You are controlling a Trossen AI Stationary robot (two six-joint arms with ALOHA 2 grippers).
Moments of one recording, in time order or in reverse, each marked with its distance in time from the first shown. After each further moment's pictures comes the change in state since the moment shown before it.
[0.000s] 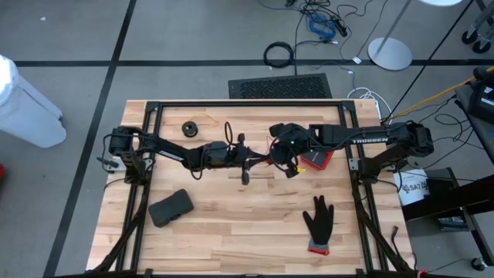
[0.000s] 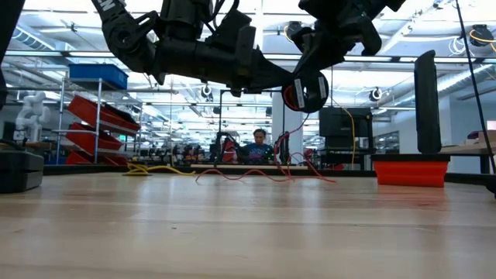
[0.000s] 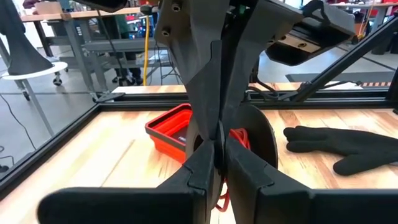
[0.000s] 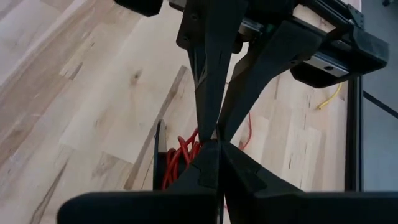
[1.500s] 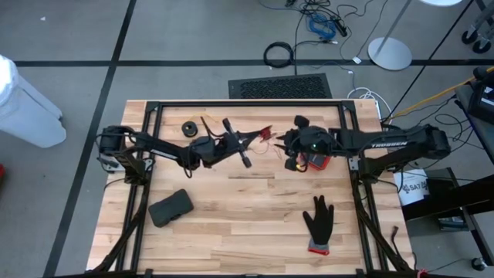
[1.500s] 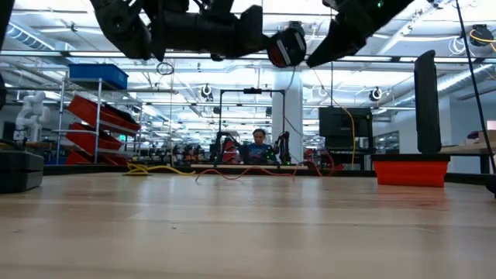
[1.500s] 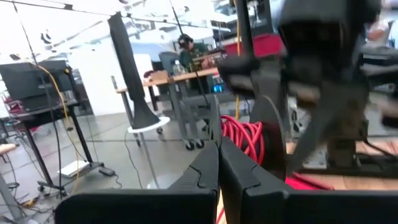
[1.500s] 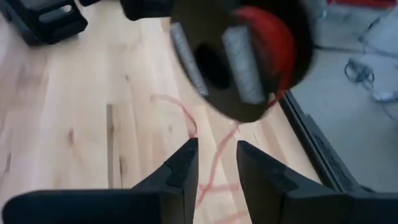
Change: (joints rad) left arm 0.000 -0.100 -0.002 0.194 -0.352 0.229; right arm 0.044 -0.217 -0.197 0.184 0.340 0.480
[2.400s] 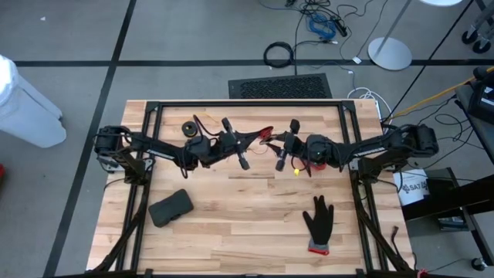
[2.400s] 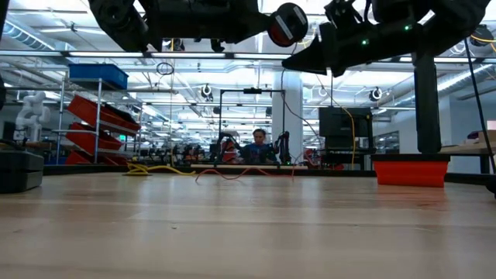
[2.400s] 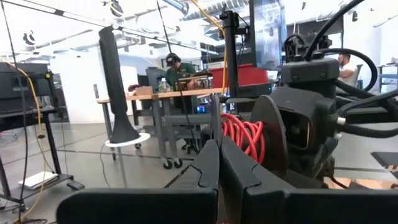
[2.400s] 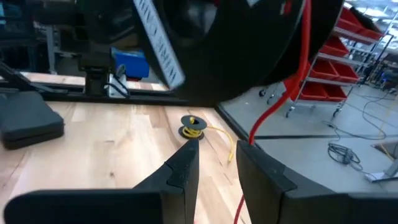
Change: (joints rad) left arm -0.018 -0.040 0.000 0.036 0.058 -0.088; right arm -0.014 0.163 -0.346 1.009 0.011 -0.110
